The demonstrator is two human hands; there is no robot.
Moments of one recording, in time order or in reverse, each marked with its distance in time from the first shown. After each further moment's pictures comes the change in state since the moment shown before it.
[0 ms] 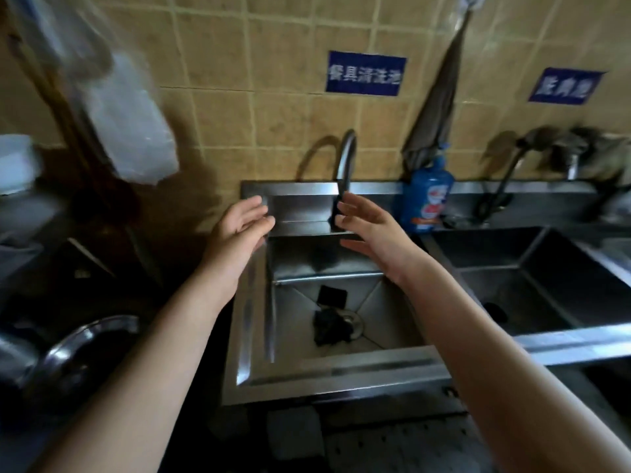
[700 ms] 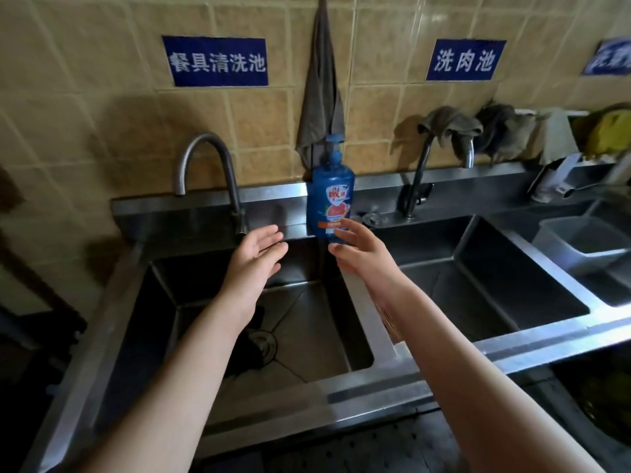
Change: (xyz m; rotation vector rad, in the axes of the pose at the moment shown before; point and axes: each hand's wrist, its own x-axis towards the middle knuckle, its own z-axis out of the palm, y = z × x) left_hand 0.024 -0.075 0.308 0.040 -0.120 -0.133; right_hand 0.014 0.055 -0.290 -0.014 0.198 0.029
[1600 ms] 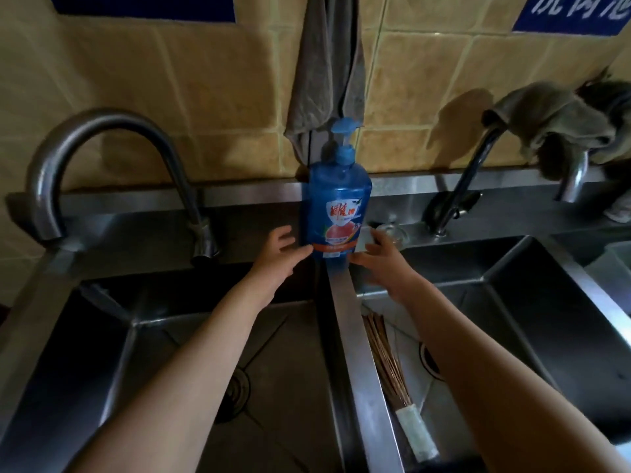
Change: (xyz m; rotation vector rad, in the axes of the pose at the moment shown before) left_hand 0.254 -0.112 0.081 0.159 -0.008 -0.295; right_hand 0.253 0.101 -0.087 -0.164 -0.001 0.392
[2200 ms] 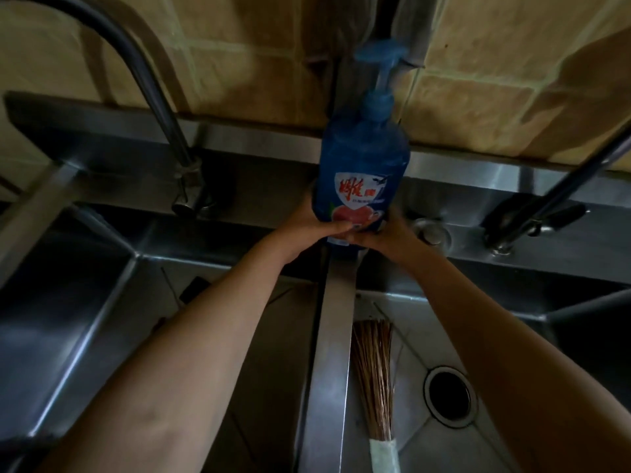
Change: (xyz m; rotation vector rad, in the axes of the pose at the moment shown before) left_hand 0.091 -0.029 0.063 0.027 -0.075 0.033; right_hand 0.132 0.018 -0.017 -0.241 -0.372 -0.276
